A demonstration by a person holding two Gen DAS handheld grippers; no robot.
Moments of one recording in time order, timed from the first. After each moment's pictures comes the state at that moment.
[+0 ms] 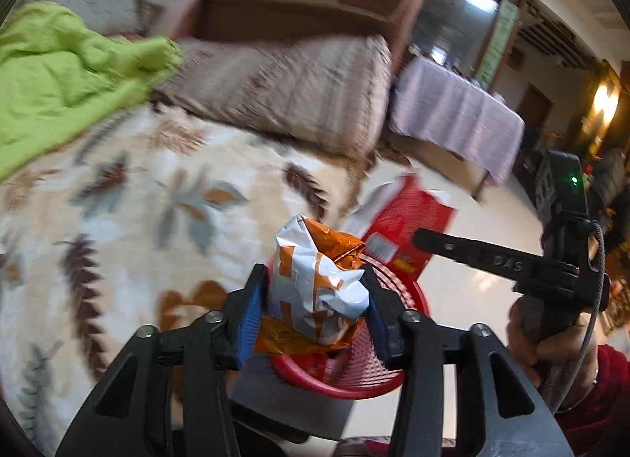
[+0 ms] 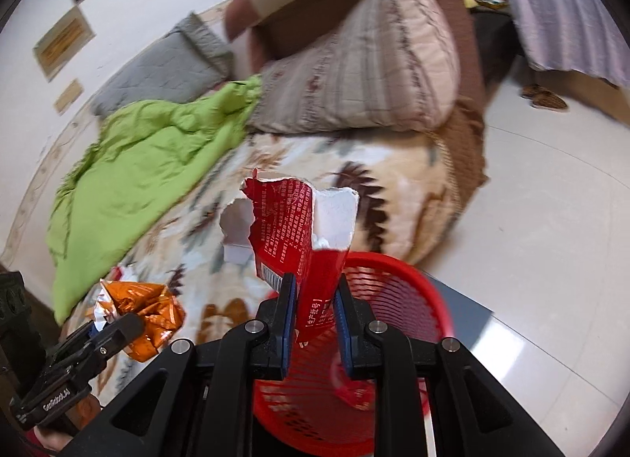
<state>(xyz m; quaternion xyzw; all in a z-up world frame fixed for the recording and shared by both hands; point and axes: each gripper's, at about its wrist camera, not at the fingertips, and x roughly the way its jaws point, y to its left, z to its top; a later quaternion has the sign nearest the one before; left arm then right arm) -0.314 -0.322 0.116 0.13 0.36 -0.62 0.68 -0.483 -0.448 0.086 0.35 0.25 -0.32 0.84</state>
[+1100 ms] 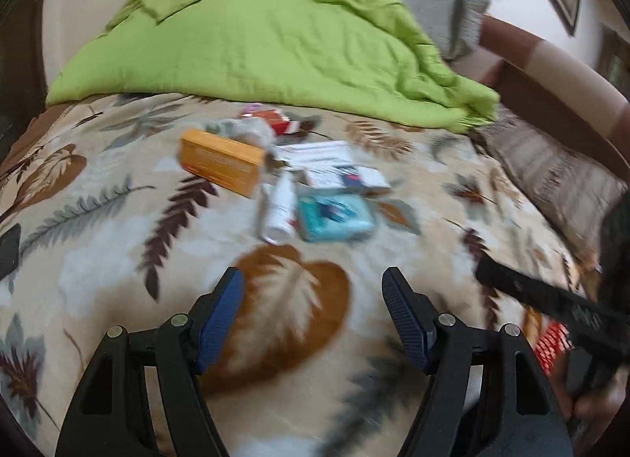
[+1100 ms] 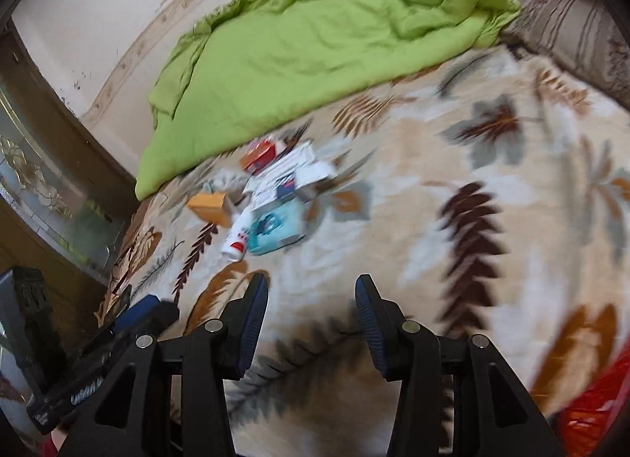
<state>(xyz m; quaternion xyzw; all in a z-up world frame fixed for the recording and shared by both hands) -0.072 -0.036 0.088 0.00 0.41 -0.25 0.88 -0.162 -0.256 0.058 0.29 0.36 -0.02 0.89</state>
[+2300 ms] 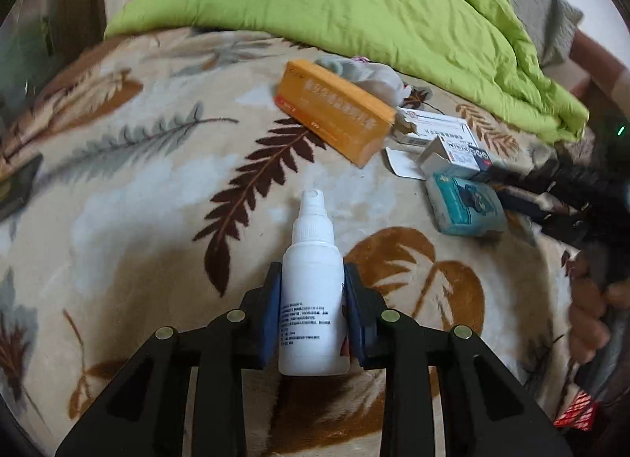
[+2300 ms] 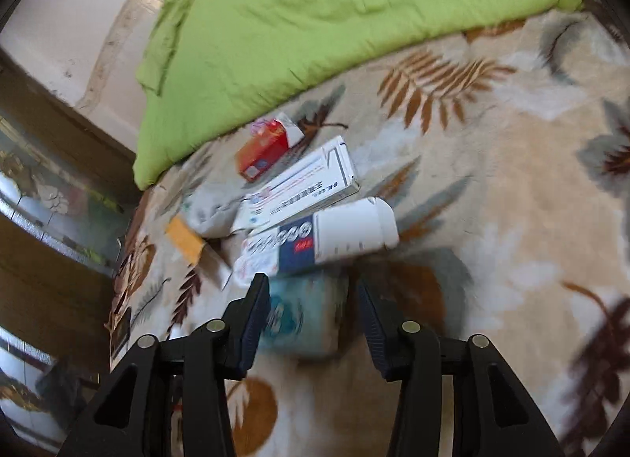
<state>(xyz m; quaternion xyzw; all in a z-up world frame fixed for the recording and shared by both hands) -0.028 0.006 0.022 -0.03 0.47 -0.13 0.87 0.014 -0.281 0.006 0.31 0.42 0.06 0.85</state>
